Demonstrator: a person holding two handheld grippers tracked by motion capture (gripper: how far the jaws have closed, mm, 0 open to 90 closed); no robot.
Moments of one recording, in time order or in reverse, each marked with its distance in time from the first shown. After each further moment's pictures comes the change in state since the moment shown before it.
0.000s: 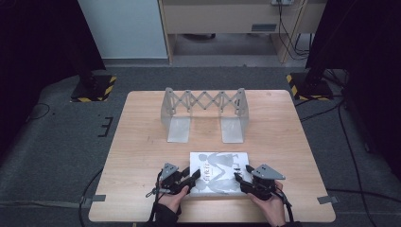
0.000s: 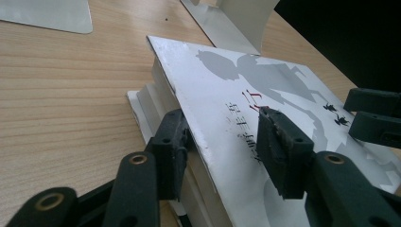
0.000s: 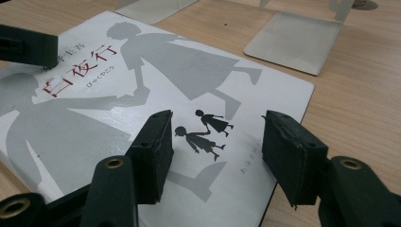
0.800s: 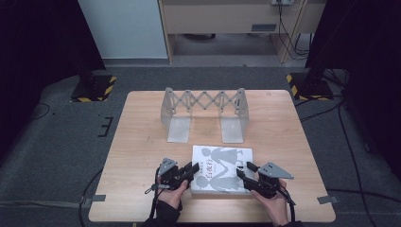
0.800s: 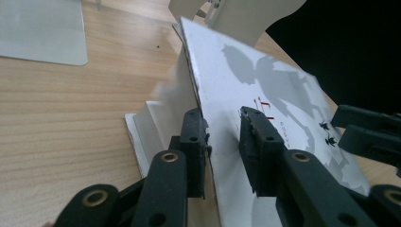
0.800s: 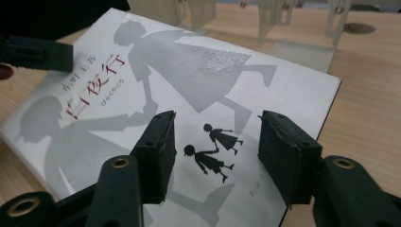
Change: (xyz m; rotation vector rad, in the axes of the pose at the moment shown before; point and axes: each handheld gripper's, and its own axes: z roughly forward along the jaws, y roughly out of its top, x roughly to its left) left arm -0.012 0.027 -0.009 -0.044 -0.023 -0.030; right arm -0.009 0.009 -0.011 -0.115 0.054 0.058
